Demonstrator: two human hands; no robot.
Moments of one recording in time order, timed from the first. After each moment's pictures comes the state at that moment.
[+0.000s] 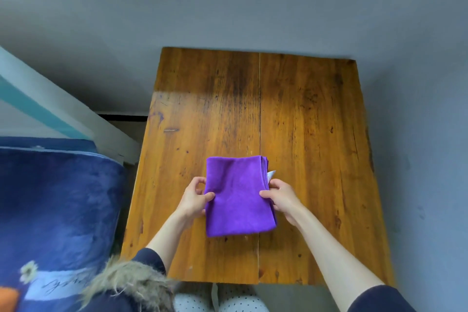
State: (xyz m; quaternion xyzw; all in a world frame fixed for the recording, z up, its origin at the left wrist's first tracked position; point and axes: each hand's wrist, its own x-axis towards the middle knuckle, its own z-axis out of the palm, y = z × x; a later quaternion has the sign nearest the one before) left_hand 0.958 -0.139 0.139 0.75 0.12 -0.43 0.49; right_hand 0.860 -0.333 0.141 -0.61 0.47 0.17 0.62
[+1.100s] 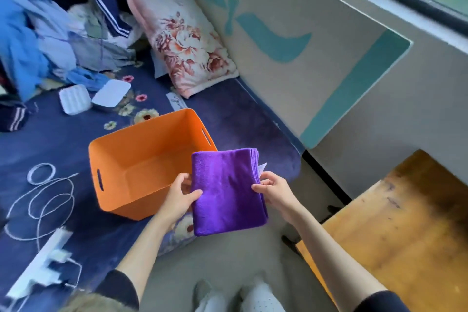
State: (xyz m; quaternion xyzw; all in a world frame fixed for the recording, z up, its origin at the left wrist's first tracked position) left_hand 0.797 0.391 0.233 0.69 0.34 0.00 0.63; right_hand 0.919 0.189 0.269 -0.76 0.00 0.36 0.54
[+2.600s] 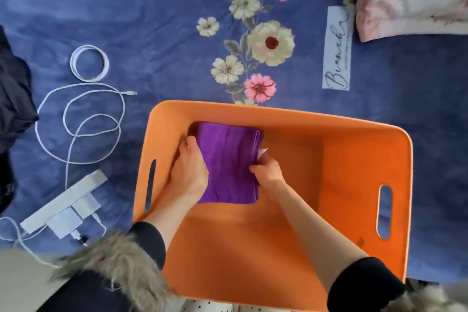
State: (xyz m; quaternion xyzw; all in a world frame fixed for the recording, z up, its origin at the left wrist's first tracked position) left_hand 0.836 0.656 -0.017 0.72 0.64 -0.12 0.25; right_hand 0.978 0.577 -0.044 -0.79 -0.08 0.56 0.21
